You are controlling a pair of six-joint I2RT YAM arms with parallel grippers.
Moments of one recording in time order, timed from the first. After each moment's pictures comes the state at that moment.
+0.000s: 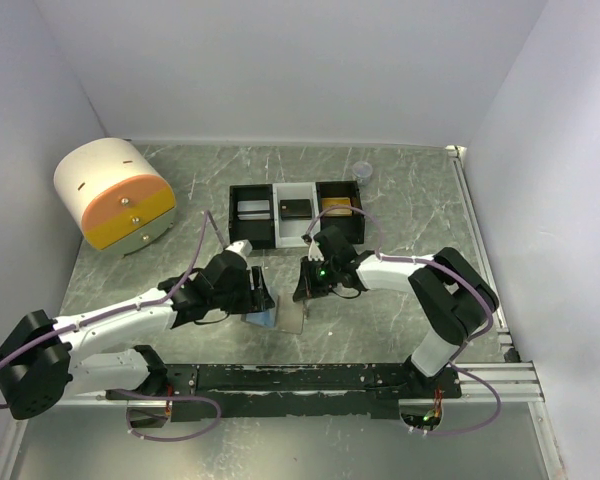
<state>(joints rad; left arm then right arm) -0.87 1.13 0.57 -0.24 -0.02 -0.85 0.68 1.66 0.74 -0.03 -0.40 0.52</state>
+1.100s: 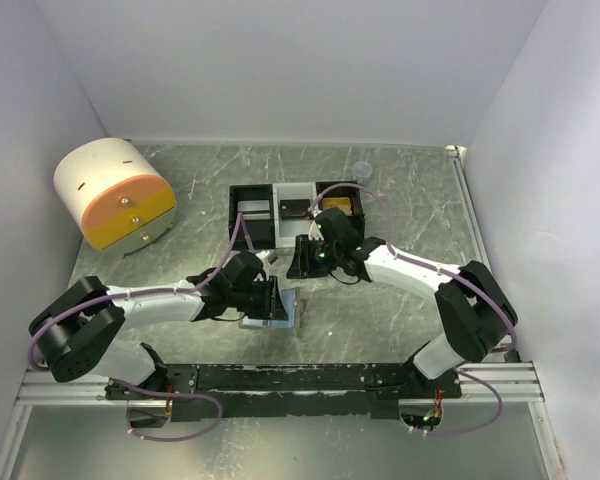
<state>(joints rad) -0.87 1.40 0.57 0.03 0.25 -0.78 0.68 1.54 0.86 -0.16 -0.31 0.54</state>
